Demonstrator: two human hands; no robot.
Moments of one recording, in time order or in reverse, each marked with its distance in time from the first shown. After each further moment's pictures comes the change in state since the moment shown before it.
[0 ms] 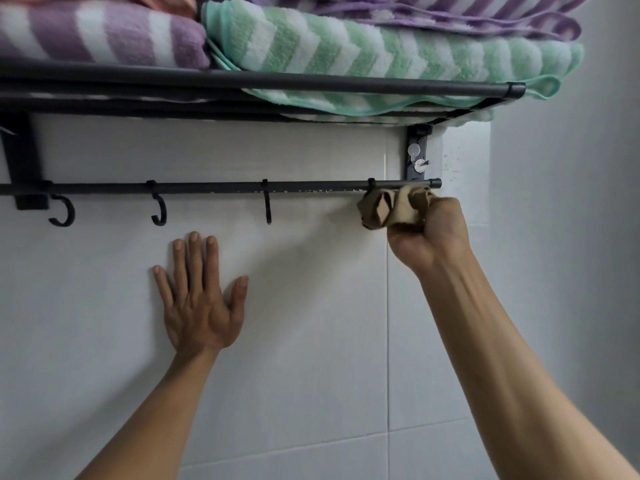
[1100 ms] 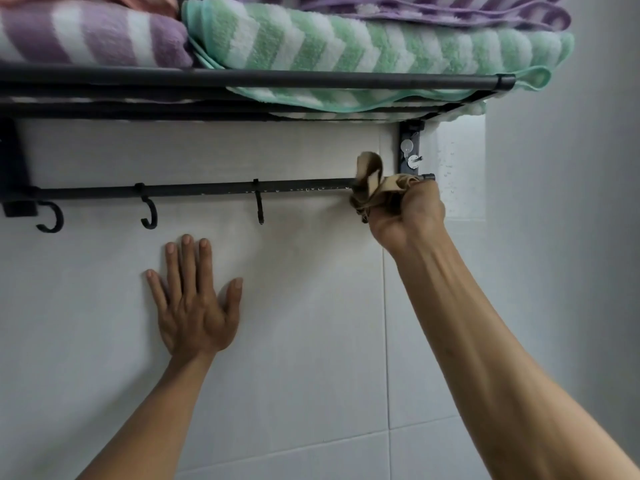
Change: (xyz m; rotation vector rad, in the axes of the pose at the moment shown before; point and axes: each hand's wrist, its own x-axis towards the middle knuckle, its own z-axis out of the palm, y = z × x) left_hand -0.002 0.003 0.001 -0.013 0.011 0.014; right_hand -0.025 0.011 0.026 -0.014 0.031 -0.086
